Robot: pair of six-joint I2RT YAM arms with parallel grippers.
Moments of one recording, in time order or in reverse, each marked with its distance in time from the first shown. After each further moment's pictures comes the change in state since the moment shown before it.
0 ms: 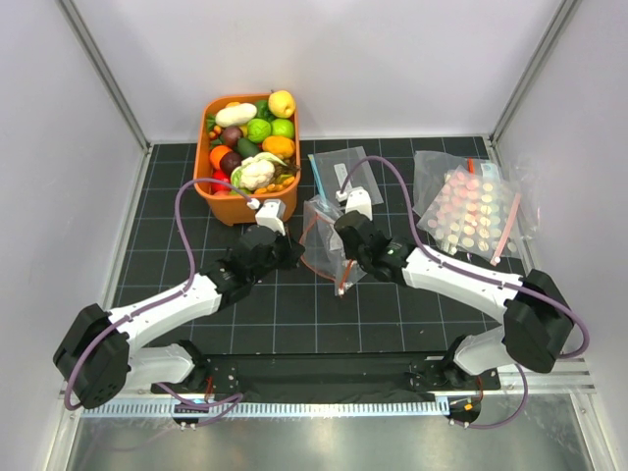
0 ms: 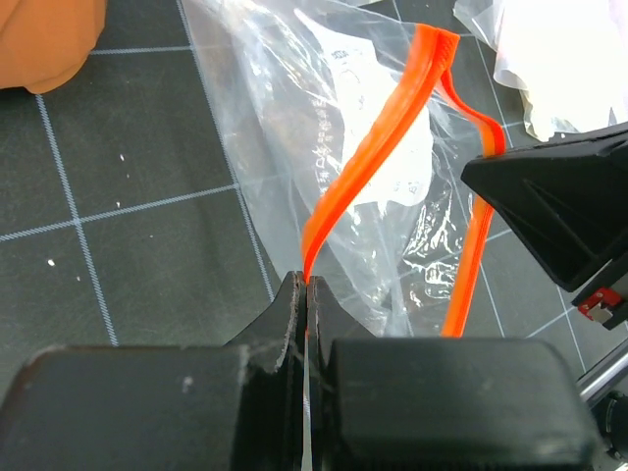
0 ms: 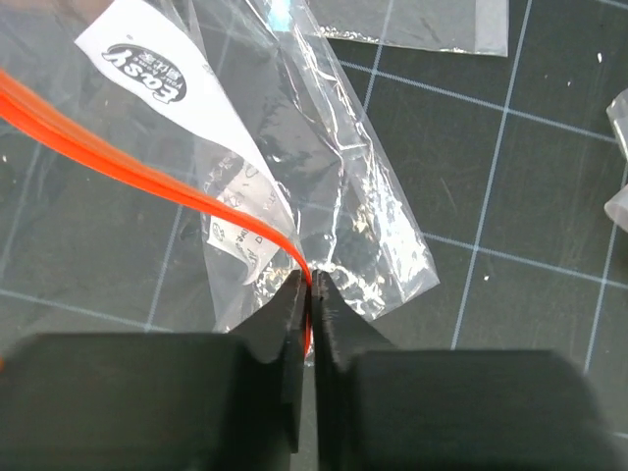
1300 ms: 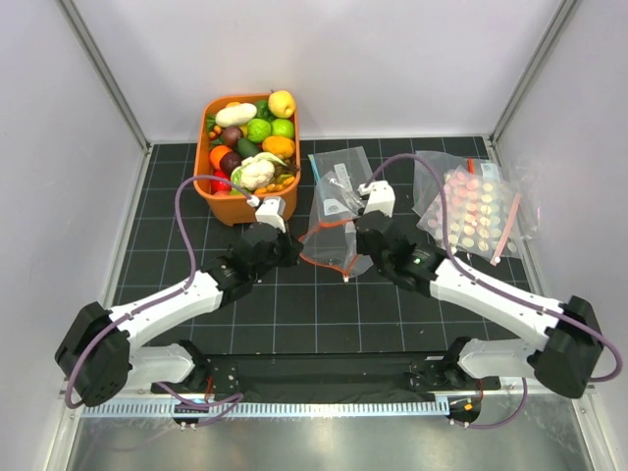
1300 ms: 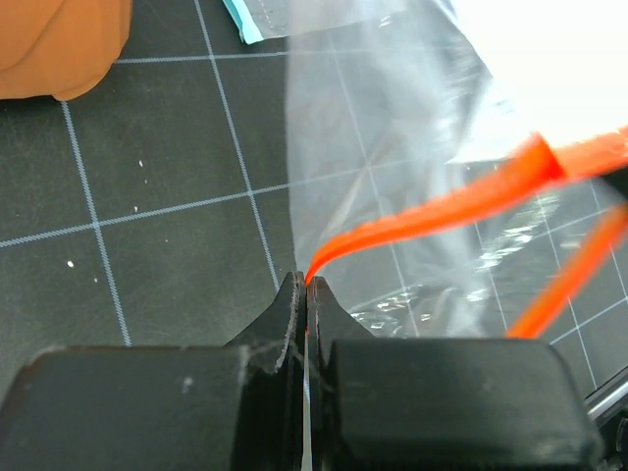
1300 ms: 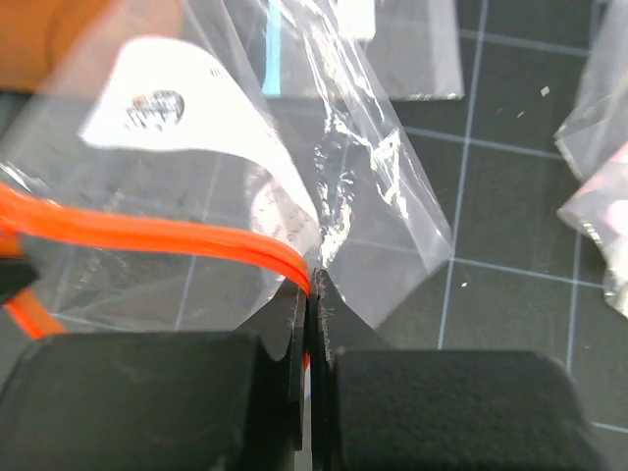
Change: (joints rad) left arm 0.000 0.006 0.030 -0.038 -0.042 0.001; right arm 0.001 -0.160 -0.029 0.008 0.050 0.032
